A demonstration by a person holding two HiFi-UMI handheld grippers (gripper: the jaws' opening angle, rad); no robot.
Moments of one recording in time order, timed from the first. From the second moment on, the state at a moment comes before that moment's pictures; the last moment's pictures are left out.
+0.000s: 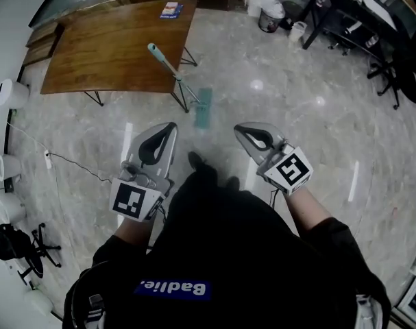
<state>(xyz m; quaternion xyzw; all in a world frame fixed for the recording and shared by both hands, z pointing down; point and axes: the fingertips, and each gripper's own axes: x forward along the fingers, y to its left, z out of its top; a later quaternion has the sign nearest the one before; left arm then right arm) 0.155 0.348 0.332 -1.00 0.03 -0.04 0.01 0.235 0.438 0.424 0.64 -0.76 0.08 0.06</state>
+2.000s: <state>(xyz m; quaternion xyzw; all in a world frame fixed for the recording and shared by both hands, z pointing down) 0.050 0.401 0.337 -0.99 -0.15 -0.01 -0.02 0.093 0.427 0.381 0.74 -0.67 0.05 0.06</state>
